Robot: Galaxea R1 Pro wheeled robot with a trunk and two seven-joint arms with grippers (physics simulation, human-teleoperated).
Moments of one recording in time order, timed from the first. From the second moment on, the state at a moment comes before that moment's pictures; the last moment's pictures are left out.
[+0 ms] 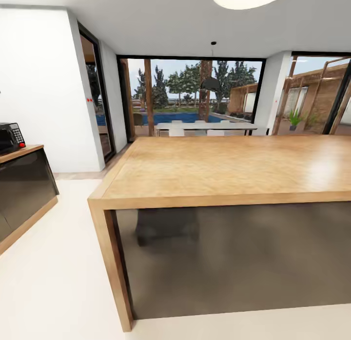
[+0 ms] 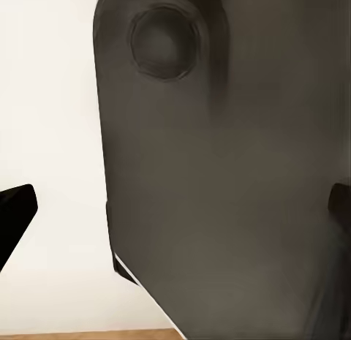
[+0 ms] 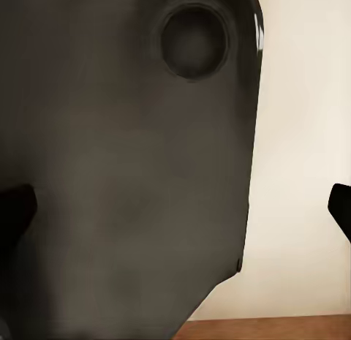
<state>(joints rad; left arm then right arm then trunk) 0.00 0.00 0.00 0.00 0.00 0.00 0.00 0.00 0.00 0.00 0.00 0.00 0.00 0.00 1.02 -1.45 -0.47</state>
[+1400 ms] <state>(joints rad) 0.01 -0.01 0.01 -0.55 0.00 0.00 0.00 -0.04 -0.05 0.00 -0.47 0.00 0.00 0.00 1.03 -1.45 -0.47</state>
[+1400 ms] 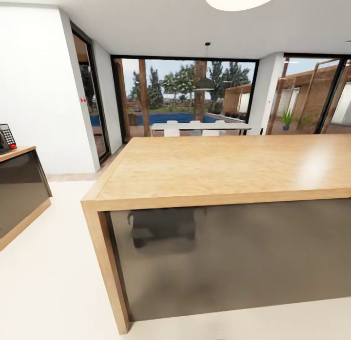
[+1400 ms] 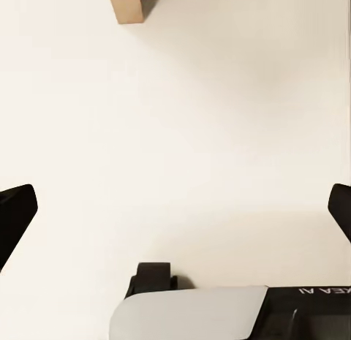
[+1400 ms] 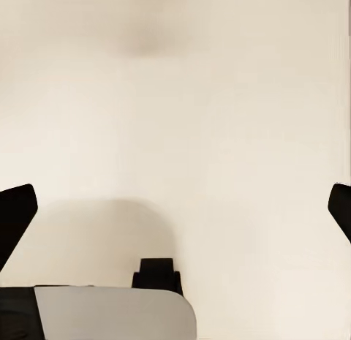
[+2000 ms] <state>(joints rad) 0.01 -0.01 0.01 -0.55 0.00 0.00 0.00 -0.04 -0.05 0.00 -0.46 0.00 0.00 0.00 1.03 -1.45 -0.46</state>
